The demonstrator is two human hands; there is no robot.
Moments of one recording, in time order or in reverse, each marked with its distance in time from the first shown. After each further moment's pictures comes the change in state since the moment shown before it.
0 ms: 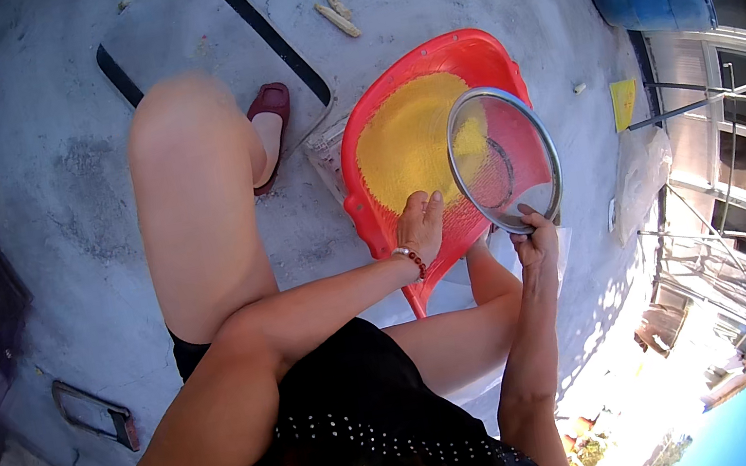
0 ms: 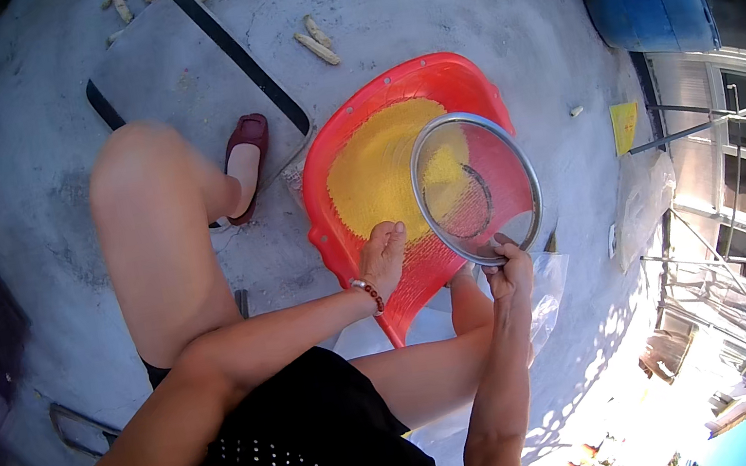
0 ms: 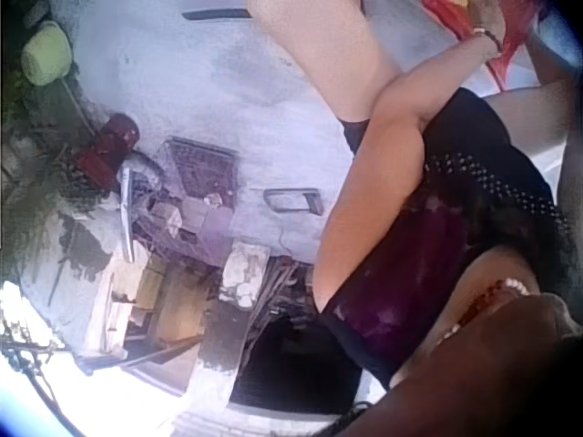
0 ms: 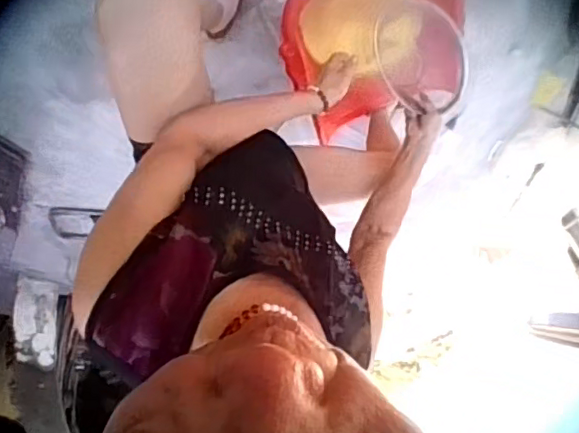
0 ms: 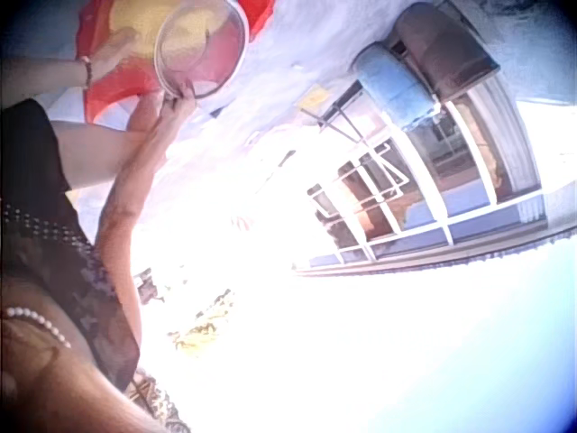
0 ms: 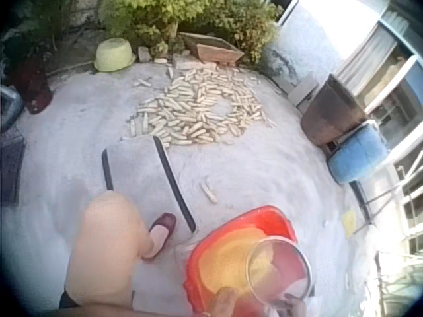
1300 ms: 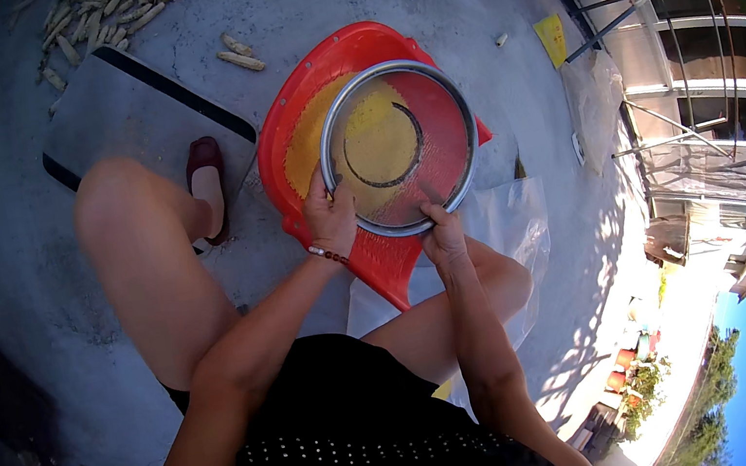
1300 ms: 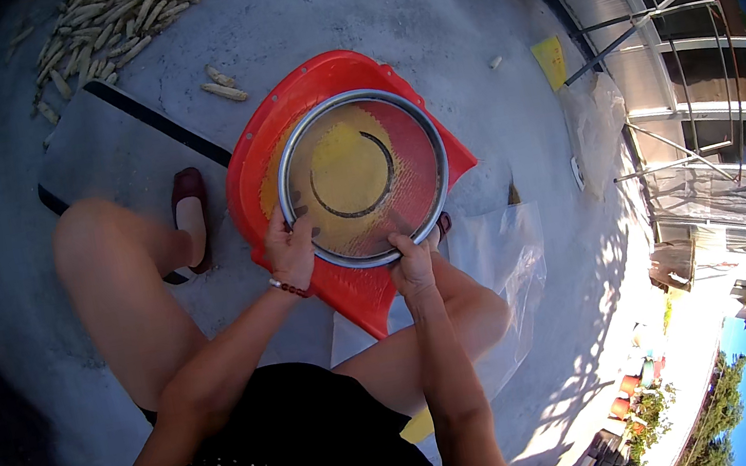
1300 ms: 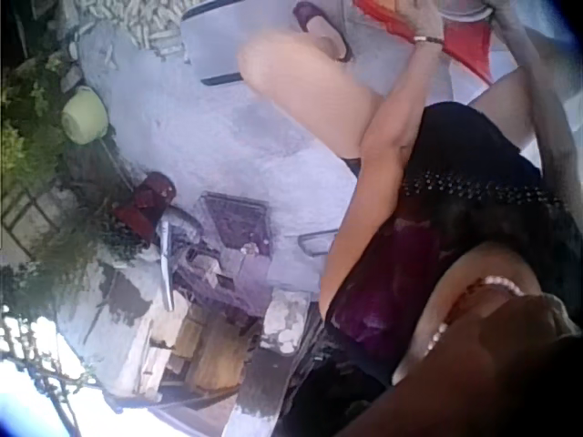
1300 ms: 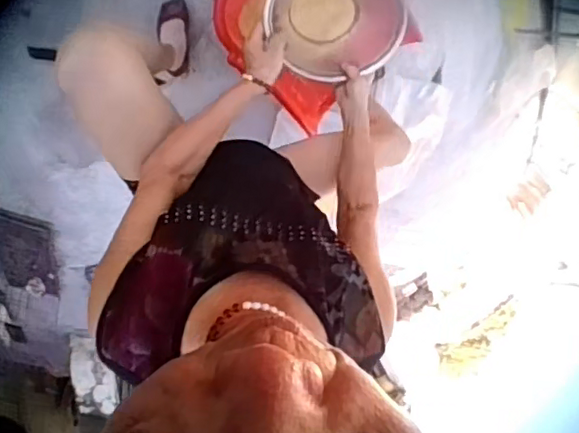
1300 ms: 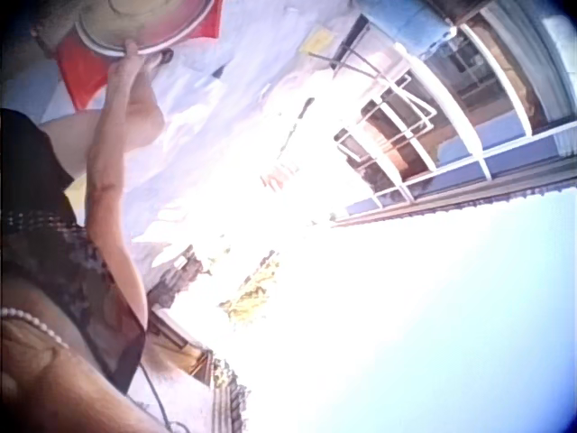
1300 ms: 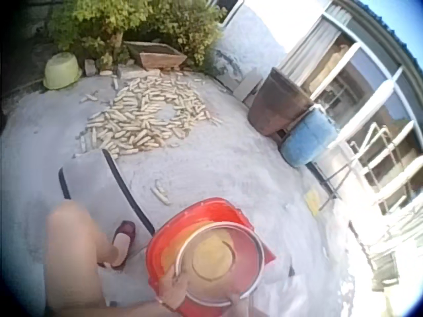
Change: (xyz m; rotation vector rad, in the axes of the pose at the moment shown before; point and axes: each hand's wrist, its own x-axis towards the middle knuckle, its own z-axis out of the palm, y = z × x) left_hand 0.019 0.036 -0.029 -0.360 -0.014 0.336; right_hand -0.018 0.089 0.037 0.314 -0.143 -0.327
